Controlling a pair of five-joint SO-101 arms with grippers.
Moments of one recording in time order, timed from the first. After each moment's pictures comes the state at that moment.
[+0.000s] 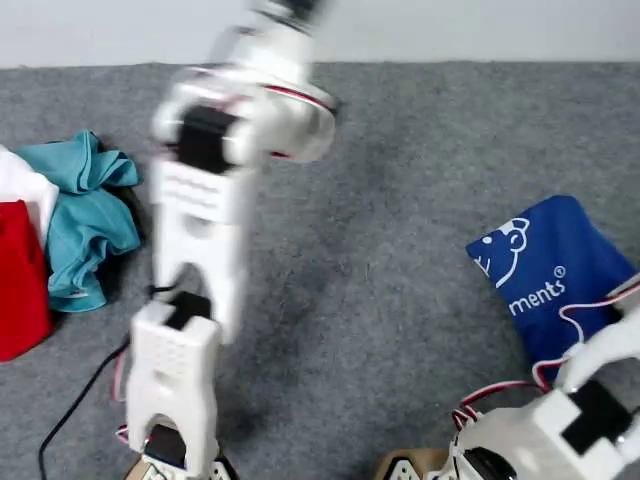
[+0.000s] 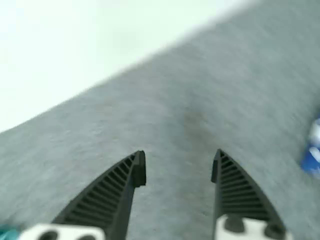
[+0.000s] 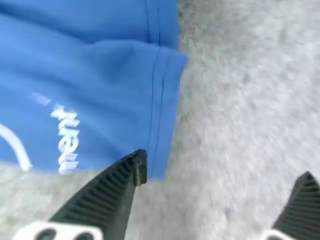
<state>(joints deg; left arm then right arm) 13.1 33.2 -82.4 99.6 -0.6 48.4 2.4 -0.4 88.5 -8.5</state>
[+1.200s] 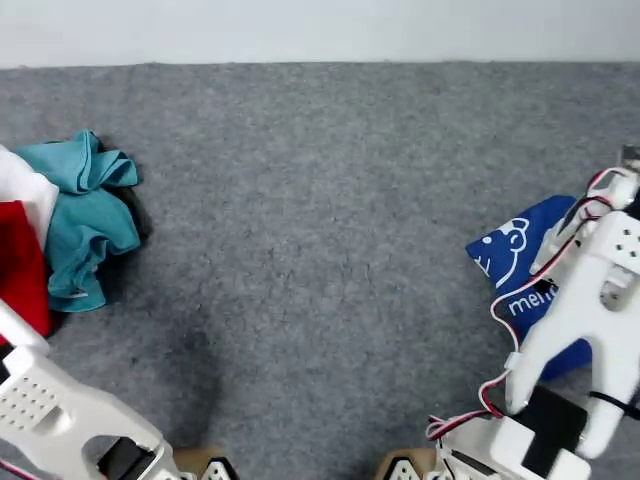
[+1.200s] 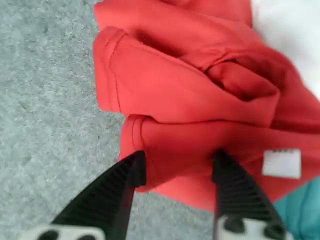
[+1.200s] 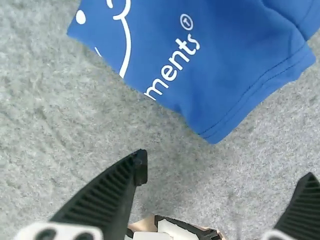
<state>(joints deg) -54.2 28.1 -34.3 94.8 3.6 27.6 -7.1 -1.0 100.4 1.7</state>
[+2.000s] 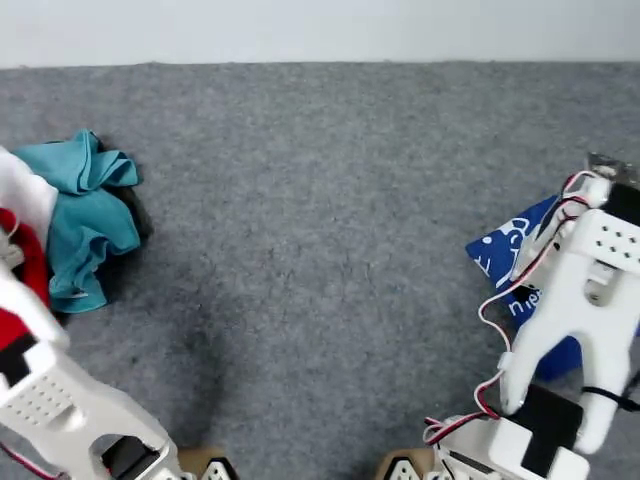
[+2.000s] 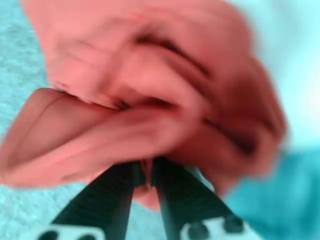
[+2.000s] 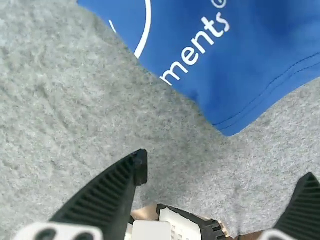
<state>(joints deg) -44.9 22.5 -21.2 92.2 3.9 24.0 -7.1 3.7 100.4 1.9</state>
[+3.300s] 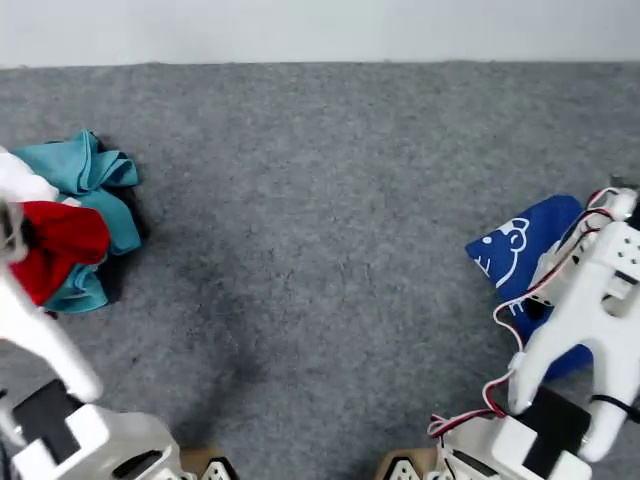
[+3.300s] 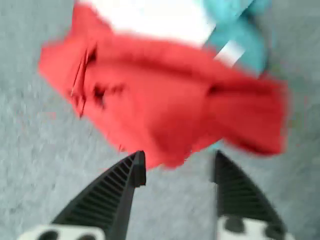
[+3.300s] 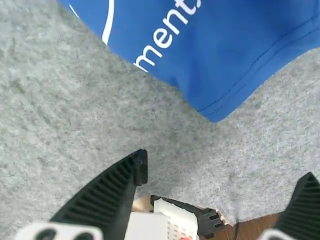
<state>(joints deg) -44.8 -1.4 -14.6 99.4 -19.4 29.4 -7.1 6.9 100.4 4.0</state>
